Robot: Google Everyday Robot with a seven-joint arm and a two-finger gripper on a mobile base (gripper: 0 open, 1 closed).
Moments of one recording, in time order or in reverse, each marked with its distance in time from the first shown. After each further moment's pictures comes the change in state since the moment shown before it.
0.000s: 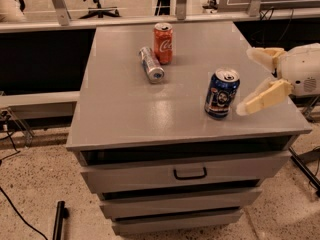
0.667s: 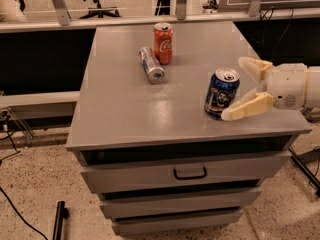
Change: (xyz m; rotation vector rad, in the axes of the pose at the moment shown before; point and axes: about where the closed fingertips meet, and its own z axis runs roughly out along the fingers) arm 0.016 0.001 0.029 0.055 -0.147 0.037
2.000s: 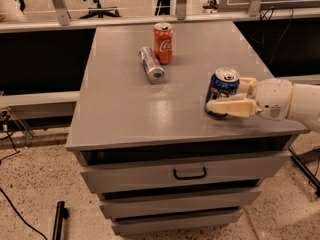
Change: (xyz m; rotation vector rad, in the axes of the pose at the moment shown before) arm 0.026 0.002 0.025 -0.018 -0.120 0.149
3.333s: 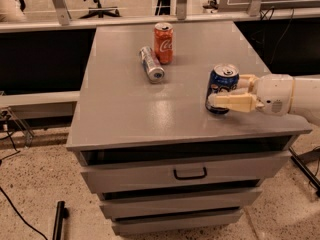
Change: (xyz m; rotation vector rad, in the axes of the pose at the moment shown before) arm -0.008 -0.003 0.000 -0.023 0.021 -0.006
